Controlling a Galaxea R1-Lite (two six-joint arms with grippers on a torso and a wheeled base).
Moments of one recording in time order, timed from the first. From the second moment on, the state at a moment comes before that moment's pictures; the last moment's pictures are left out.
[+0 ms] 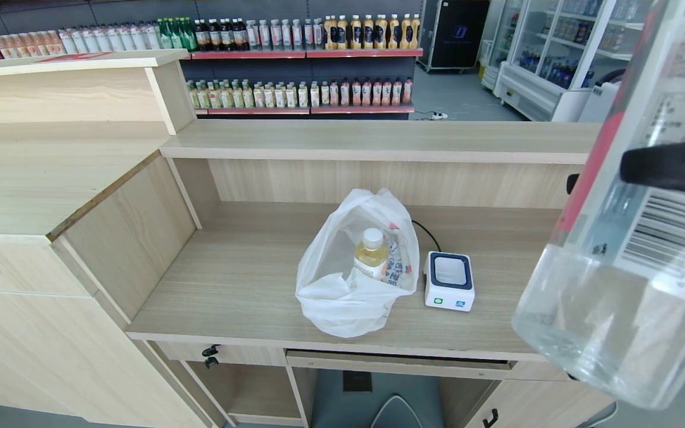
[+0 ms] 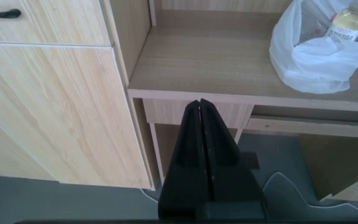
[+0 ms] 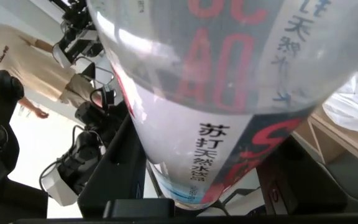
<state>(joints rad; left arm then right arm) 0.00 0.00 0.00 0.00 0.01 0.01 0.84 1.15 -1.18 0.12 0.33 0.40</state>
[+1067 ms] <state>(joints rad) 0.00 0.00 0.00 0.00 0.01 0.01 0.82 1.20 -1.11 0.06 0.32 0.34</state>
